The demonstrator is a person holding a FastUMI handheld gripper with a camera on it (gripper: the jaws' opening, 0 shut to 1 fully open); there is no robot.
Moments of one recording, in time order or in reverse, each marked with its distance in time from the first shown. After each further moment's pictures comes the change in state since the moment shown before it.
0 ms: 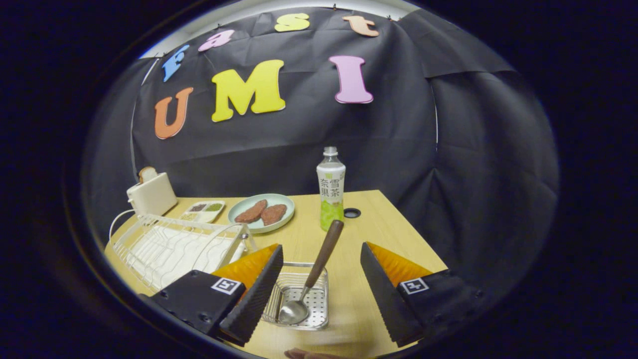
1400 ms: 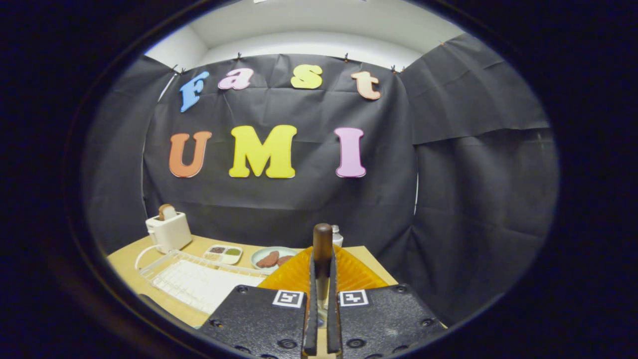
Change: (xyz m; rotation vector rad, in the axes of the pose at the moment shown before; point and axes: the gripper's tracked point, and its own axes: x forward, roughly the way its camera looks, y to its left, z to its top) arm -0.221 0.075 0.070 -0.073 -0.330 -0.051
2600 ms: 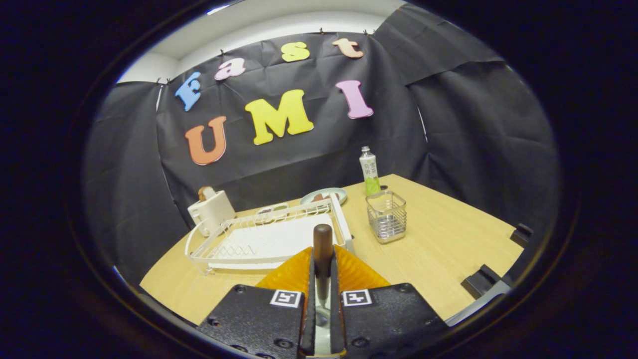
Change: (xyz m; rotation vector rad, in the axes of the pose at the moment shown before) arm -0.074 0.112 -0.175 0.245 0.209 0.078
